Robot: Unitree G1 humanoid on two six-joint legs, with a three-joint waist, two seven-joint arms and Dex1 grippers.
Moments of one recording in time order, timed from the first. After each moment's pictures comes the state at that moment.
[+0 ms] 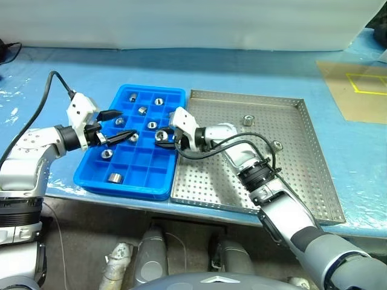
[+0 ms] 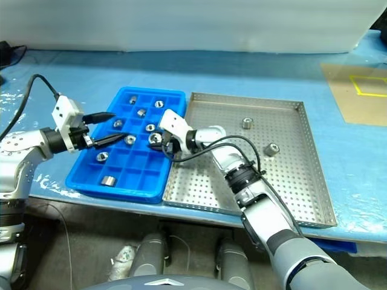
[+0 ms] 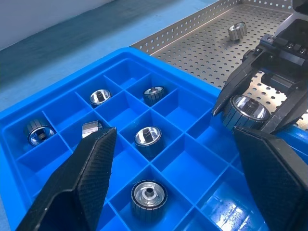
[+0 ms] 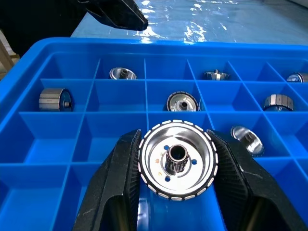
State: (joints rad) left arm -0.40 0.77 0.20 0.00 -0.39 0.40 -1.01; right arm -0.86 -0.09 0.37 0.52 0.07 0.15 0.91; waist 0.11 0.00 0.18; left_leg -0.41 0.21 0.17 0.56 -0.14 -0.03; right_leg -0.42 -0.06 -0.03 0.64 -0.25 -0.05
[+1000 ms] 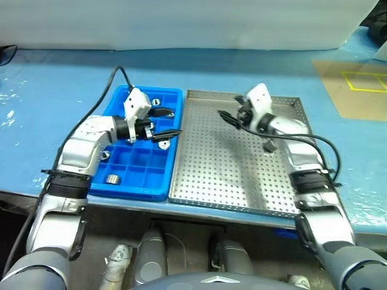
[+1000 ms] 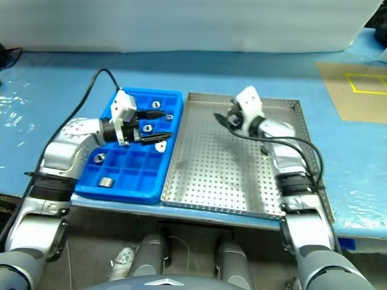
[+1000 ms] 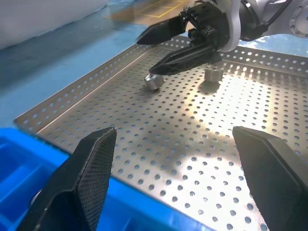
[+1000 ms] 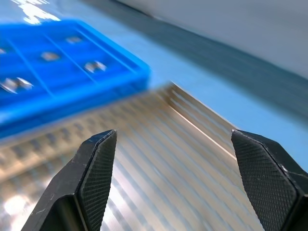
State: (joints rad) left arm -0.67 0.52 -0.07 0.16 -0.37 0.34 -1.11; right arm -0.63 -0.43 -0.03 0.24 0.08 0.31 0.67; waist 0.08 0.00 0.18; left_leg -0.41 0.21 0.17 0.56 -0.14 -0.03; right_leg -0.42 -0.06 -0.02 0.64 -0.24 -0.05
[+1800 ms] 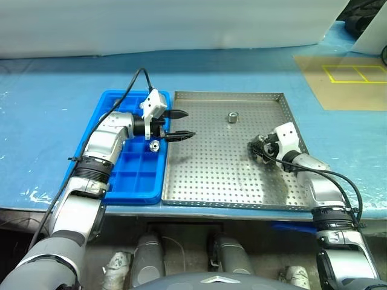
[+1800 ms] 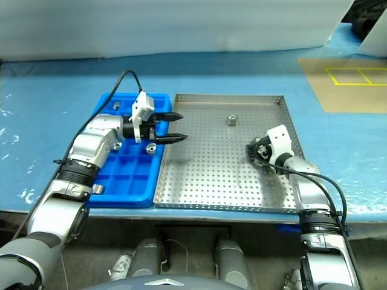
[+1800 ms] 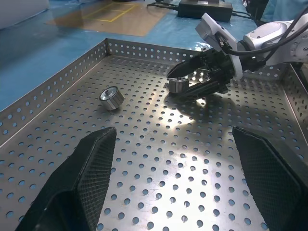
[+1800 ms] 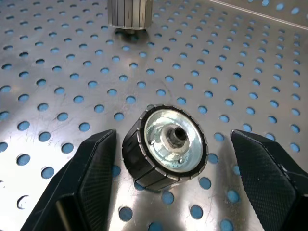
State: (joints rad) left arm -0.78 0.42 -0.12 0.42 -0.31 0.21 -1.22; right arm -0.38 -0.48 -0.11 0.29 0.10 0.33 0.51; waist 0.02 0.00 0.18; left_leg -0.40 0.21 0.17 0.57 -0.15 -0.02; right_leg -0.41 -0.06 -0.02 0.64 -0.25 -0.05
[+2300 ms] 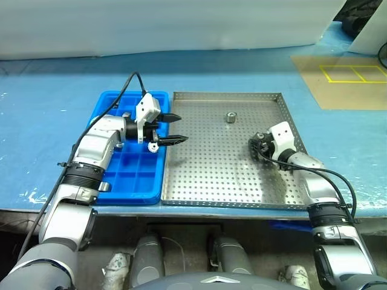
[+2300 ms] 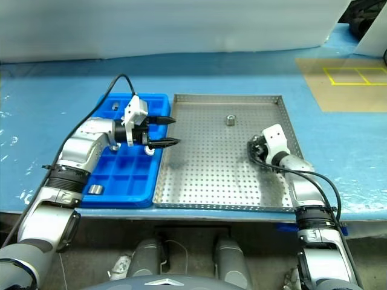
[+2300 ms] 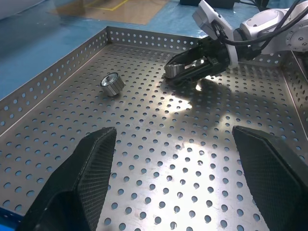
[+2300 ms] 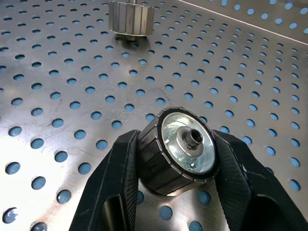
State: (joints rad) left arm -0.72 0.48 -0.11 0.33 -0.31 0.26 -1.22; right arm -0.42 -0.47 -0.05 0.32 0.07 0.27 0.51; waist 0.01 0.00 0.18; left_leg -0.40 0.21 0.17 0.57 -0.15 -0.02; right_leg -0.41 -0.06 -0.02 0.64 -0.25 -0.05
